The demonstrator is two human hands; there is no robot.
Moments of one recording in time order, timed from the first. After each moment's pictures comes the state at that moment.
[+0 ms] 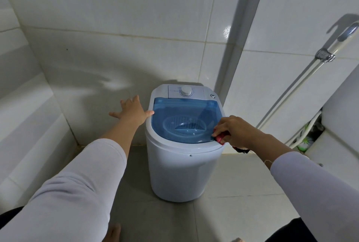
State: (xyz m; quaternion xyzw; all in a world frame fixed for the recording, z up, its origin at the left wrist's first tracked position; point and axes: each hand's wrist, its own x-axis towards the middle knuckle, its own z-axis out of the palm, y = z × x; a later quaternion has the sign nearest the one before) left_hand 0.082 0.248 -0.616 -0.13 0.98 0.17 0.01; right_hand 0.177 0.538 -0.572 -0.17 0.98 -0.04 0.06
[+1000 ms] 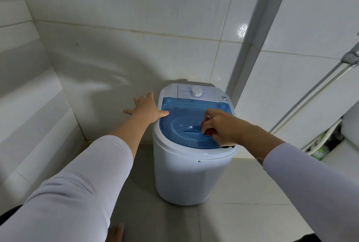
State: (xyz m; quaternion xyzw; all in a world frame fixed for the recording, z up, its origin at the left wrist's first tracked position) left_hand 0.070 0.257 -0.609 -0.10 0.97 0.20 0.04; right_hand 0.140 0.491 -0.570 -0.31 0.95 0.04 0.01
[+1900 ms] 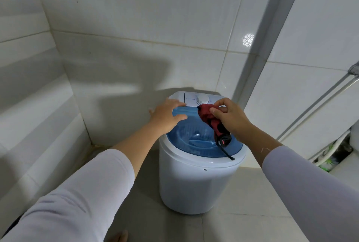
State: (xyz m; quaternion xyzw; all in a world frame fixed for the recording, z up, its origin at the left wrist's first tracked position) left_hand 0.083 0.271 -0.609 0.08 0.94 0.33 -0.08; right_hand 0.121 0.471 -0.557 -0.02 0.85 -0.53 -0.03
